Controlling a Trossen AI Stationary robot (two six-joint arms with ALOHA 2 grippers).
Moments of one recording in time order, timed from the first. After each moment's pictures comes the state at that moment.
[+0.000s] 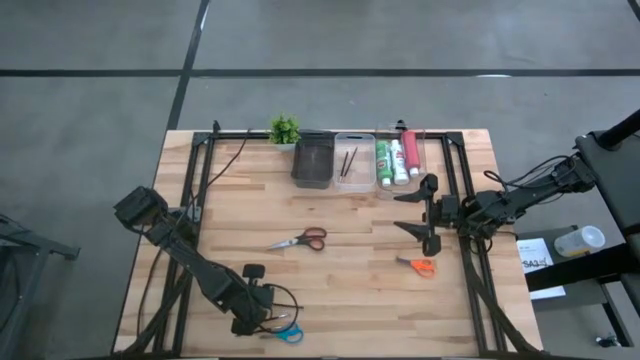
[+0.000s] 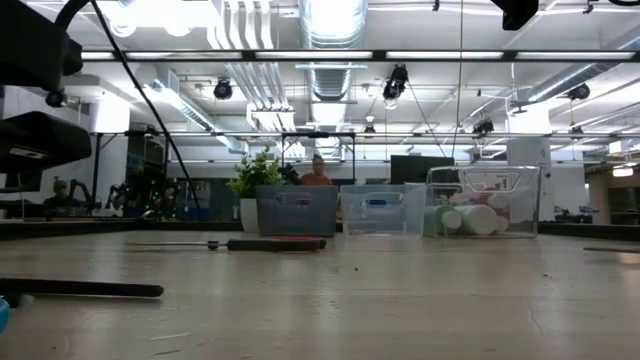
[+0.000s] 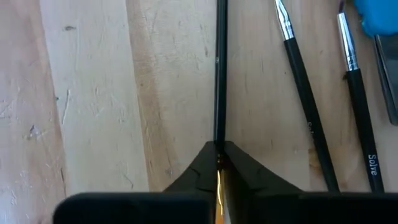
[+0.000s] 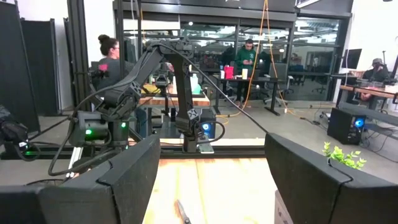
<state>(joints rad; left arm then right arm) -0.74 1.78 0.93 -0.52 -0.10 -0.63 0.39 0.69 0.43 0.39 0.45 -0.06</state>
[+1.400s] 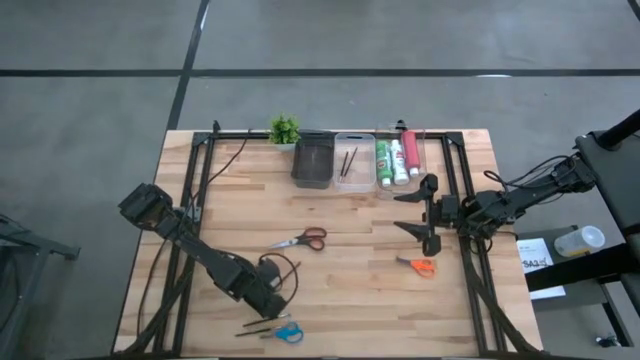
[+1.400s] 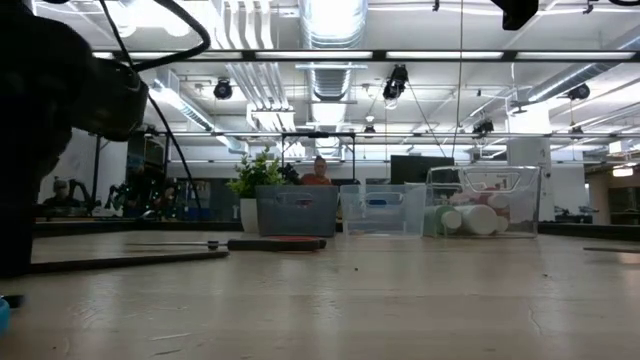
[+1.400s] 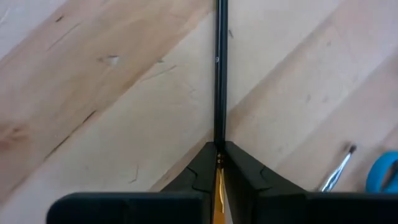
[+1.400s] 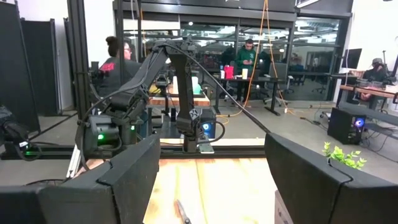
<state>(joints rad) -0.61 1.78 0.93 -0.51 -0.14 -1.46 0.39 0.69 0.43 0.39 0.45 -0.06</state>
